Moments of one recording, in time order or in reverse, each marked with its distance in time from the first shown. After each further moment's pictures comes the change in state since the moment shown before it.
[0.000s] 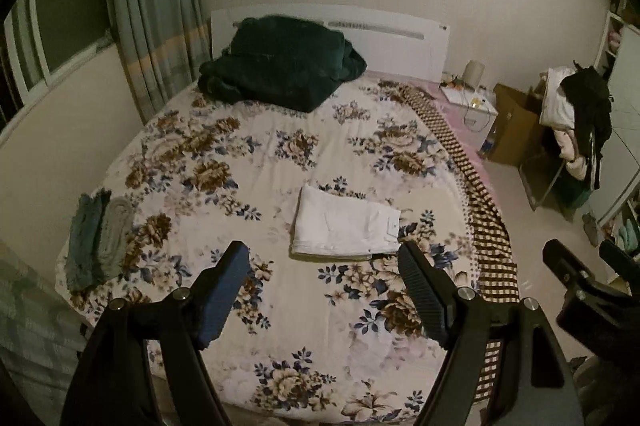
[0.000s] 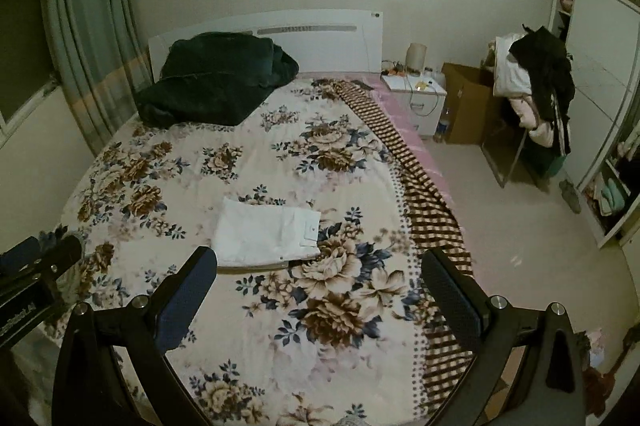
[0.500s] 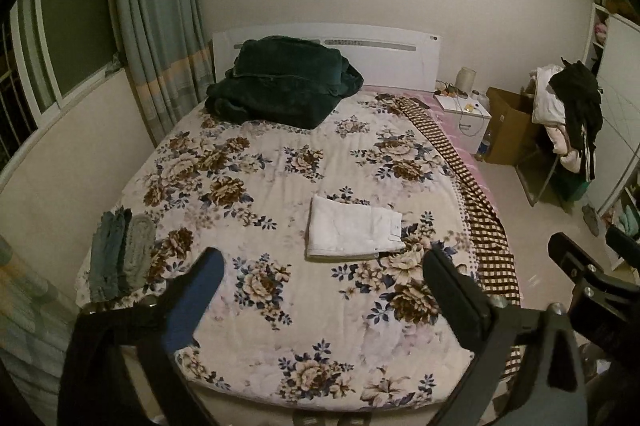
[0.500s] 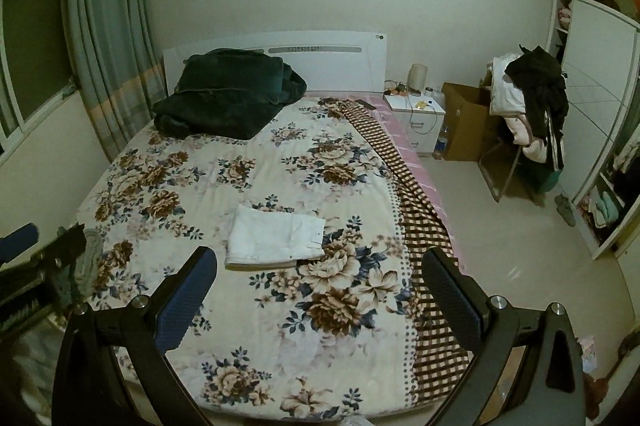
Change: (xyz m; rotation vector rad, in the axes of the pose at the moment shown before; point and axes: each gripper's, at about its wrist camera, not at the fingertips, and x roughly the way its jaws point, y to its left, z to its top) left arm -0.069 0.019 -0.012 0.052 -0.046 0.013; right arm -0.132 0.012 -0.009 -0.016 -0.051 0.013
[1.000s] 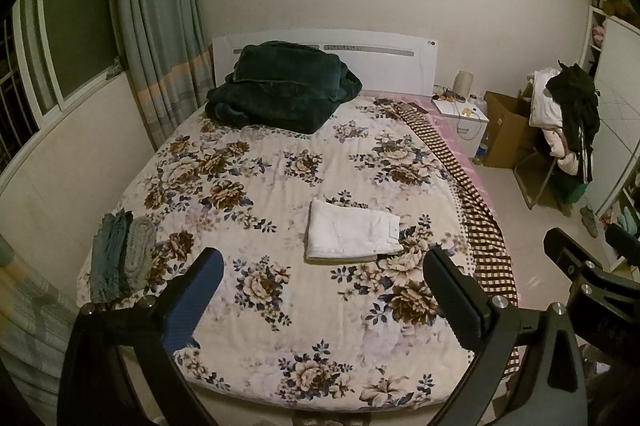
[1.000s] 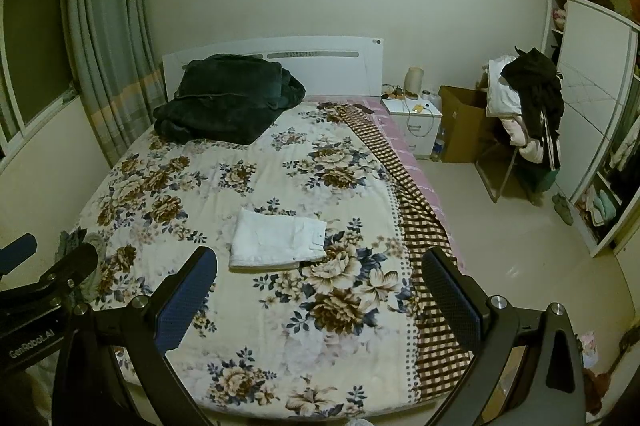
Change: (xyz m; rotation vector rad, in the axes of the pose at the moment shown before) left arm -0.014 0.002 -0.007 -0.011 -0.017 -0.008; right arm -0.020 0.009 0.002 0.004 -0.010 -0.004
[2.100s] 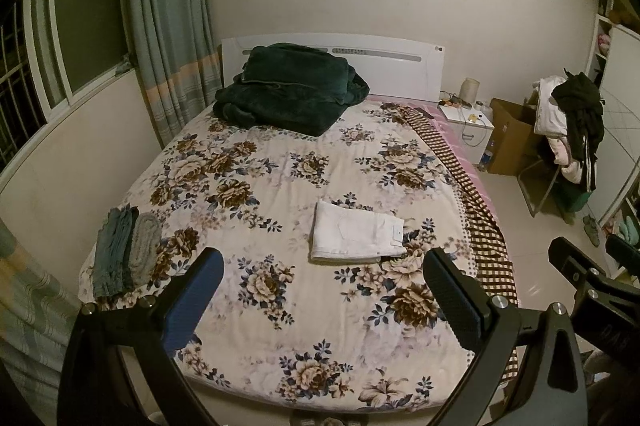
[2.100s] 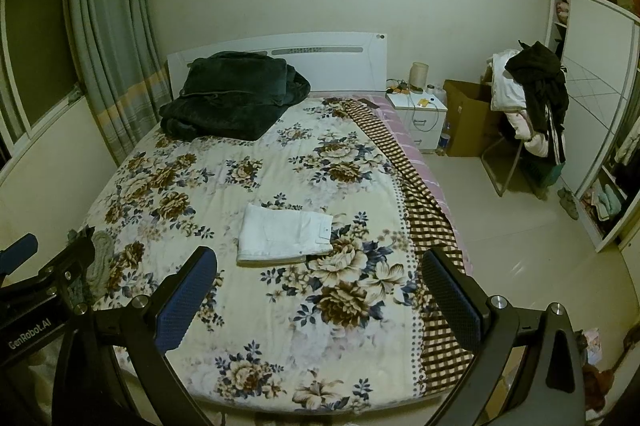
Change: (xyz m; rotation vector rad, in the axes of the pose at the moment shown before) left arm -0.008 0.008 0.009 -0.010 -0.008 0.009; right arm -0.008 0.005 0.005 0.009 0.017 0.018
